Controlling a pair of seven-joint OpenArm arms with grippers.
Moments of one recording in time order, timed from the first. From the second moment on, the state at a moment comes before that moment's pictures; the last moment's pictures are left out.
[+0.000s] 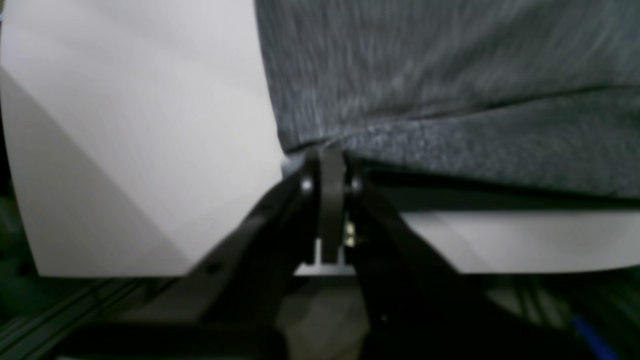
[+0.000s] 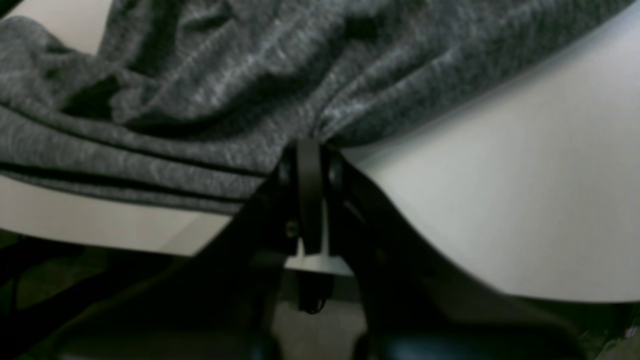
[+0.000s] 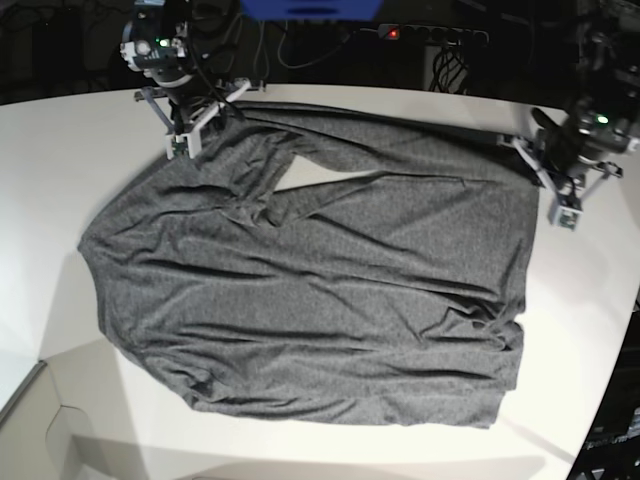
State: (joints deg) left arm 20.6 -34.0 -3.6 111.5 -22.5 -0.1 59.3; right arm -31.4 -8.4 9.7 107.4 1.1 14.6 -43.8
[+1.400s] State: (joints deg) left arm 25.2 -31.9 -1.7 105.7 -14.9 -14.6 59.1; right arm -29.7 -6.8 9.7 106.9 1.1 14.6 -44.6
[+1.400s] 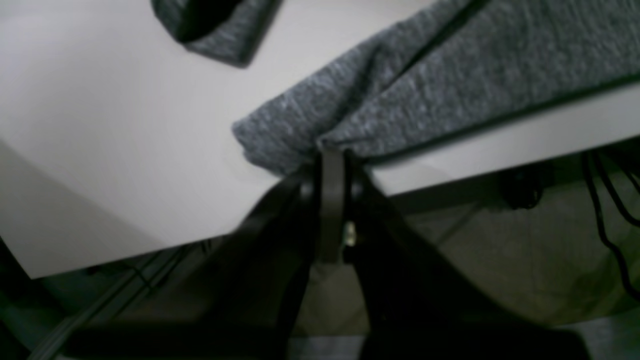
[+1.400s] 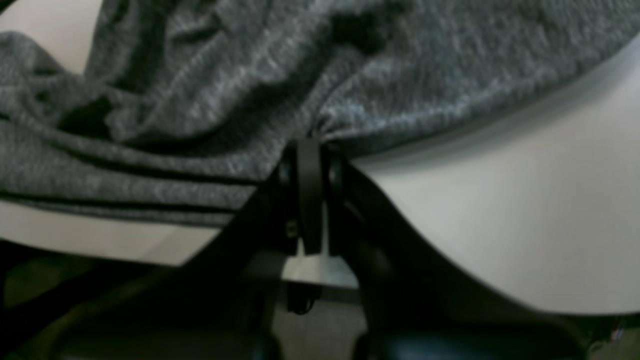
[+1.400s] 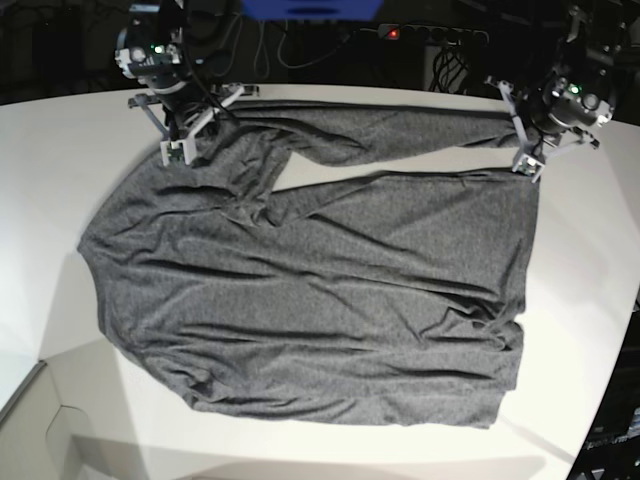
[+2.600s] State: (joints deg) left arm 24.6 -31.9 -2.1 105.7 -14.9 -14.6 59.1; right arm -30.7 -6.8 10.2 109.9 -0.3 14.6 -46.9
